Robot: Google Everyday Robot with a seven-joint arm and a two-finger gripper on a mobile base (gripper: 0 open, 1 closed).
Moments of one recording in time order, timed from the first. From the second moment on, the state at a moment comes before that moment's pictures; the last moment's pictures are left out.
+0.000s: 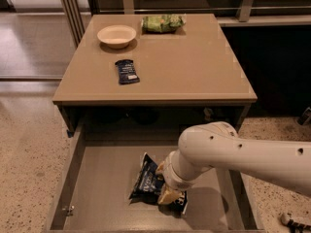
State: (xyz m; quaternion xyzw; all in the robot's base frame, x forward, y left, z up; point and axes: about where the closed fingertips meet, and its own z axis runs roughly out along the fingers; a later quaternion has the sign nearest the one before) arm 0.404 -0.024 0.609 -0.72 0.67 0.12 0.15
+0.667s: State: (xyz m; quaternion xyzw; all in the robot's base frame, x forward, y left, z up) arm 0.404 -0.024 0.609 -0.72 0.67 0.12 0.15
